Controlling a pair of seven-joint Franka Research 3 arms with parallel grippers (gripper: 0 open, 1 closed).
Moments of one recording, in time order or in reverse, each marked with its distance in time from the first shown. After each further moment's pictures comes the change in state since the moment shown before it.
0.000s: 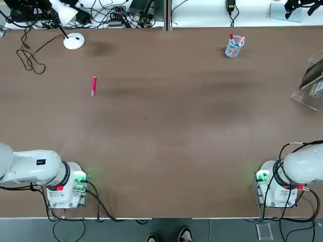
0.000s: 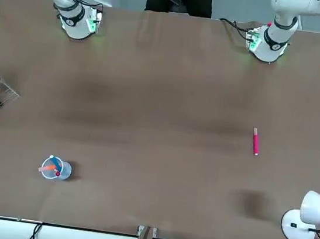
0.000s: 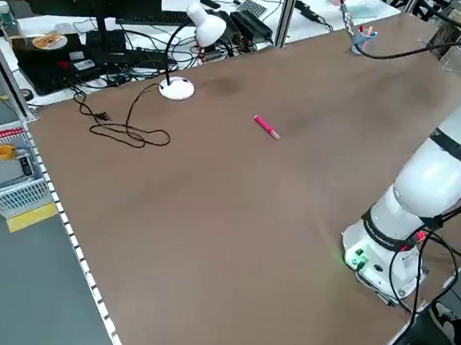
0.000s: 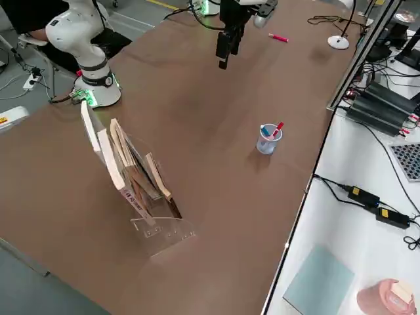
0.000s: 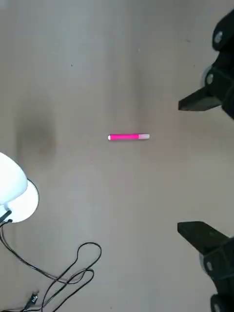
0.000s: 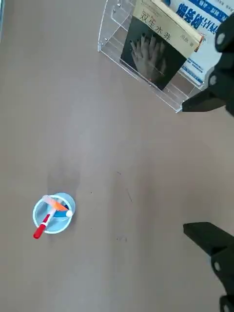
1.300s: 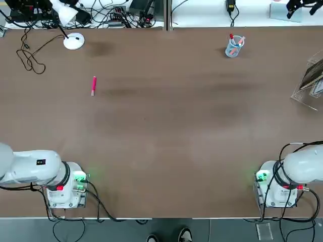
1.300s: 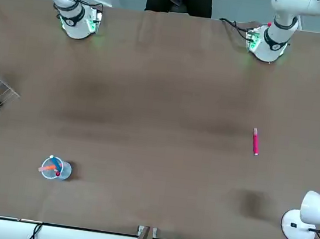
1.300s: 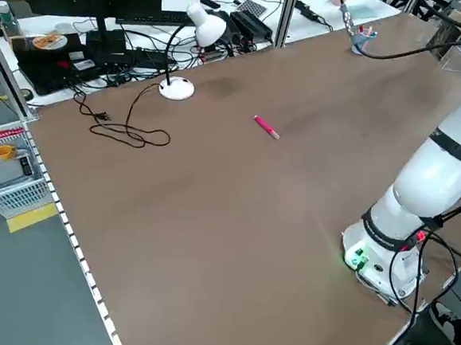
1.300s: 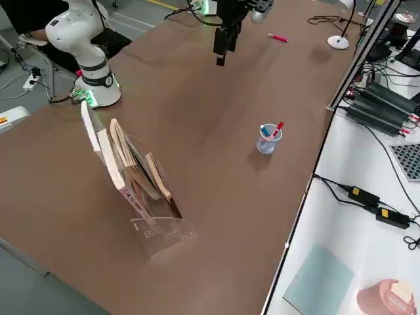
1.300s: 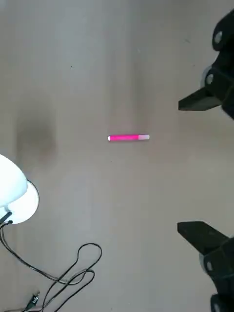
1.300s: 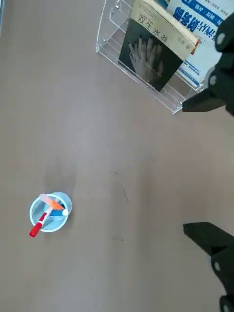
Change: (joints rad) left arm -0.002 0.000 -0.003 0.000 0.000 0.000 0.000; right arm 0.001 -0.013 -0.004 -0.007 0.001 -0.012 -0.010
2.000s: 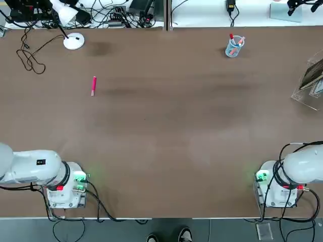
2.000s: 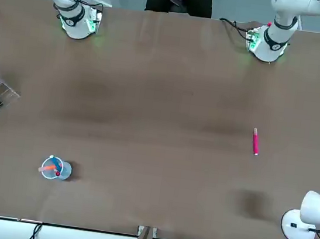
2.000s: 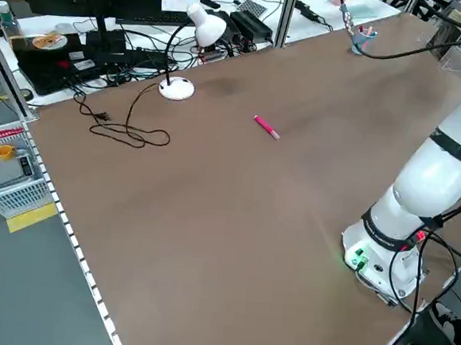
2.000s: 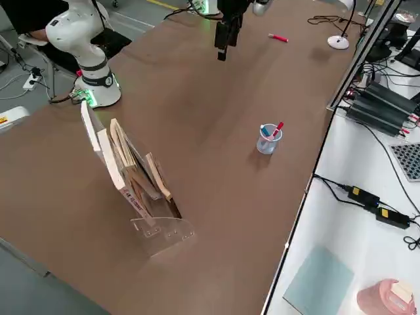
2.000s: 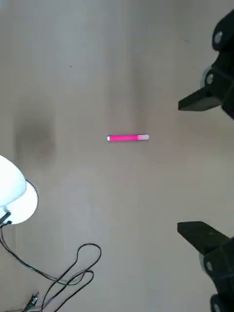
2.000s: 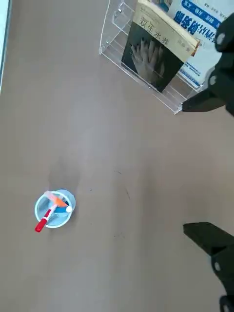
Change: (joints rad) left arm 0.000 0.000 0.000 0.000 0.000 -0.004 0.000; right arm 0.006 -0.008 0.003 0.042 0.000 -0.032 0.001
